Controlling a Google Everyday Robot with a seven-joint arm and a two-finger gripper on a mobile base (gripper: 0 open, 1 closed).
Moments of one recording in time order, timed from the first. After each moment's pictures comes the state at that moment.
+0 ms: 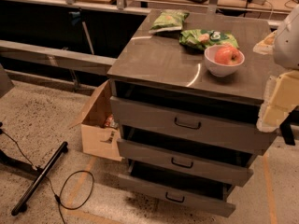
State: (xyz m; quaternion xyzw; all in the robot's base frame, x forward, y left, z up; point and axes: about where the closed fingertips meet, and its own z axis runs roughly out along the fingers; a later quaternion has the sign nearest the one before) arm 0.438 -0.217 0.976 -0.60 0.78 -0.03 0.16
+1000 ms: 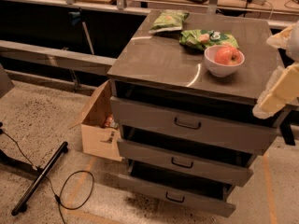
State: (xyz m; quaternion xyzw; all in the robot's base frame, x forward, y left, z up) arm 0.461 -0.233 0.983 -0.54 0.81 -0.01 0.25
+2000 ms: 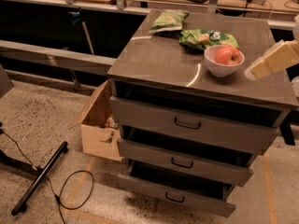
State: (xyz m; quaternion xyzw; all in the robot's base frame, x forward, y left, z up) arm 0.546 -0.282 1.002 -0.37 0.84 -0.06 0.39
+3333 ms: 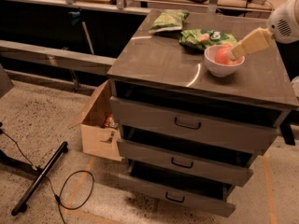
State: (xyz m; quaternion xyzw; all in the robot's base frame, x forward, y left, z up) arm 0.626 -0.282 0.983 -0.30 0.87 -0.02 0.40
